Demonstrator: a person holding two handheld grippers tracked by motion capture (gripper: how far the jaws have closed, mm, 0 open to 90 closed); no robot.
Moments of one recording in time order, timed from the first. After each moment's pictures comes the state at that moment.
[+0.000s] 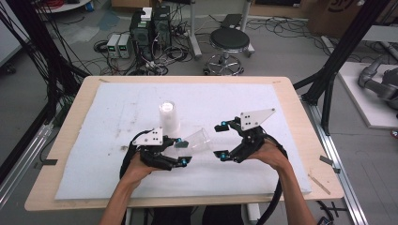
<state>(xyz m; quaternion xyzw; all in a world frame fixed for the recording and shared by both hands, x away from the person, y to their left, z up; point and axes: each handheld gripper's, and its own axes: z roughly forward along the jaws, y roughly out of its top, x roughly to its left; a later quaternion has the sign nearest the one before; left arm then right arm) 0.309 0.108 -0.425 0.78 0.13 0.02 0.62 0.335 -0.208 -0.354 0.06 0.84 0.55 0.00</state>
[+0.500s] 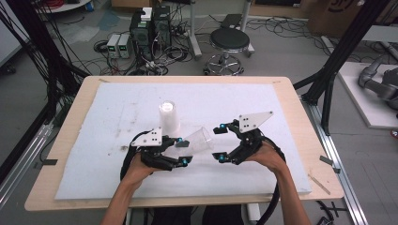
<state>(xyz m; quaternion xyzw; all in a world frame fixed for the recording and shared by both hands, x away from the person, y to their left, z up) 0.307 0.107 -0.426 0.76 0.13 0.02 0.64 0.335 -0.206 -0.366 0.06 0.83 0.55 0.00</state>
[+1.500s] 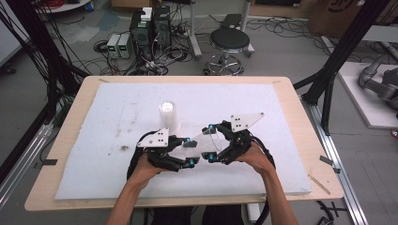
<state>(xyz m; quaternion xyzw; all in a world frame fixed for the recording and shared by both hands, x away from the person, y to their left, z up) 0.307 0.088 -0.421 0.75 0.10 0.01 0.66 0.339 -0.181 -0.378 0.05 0.80 0.60 -0.04</state>
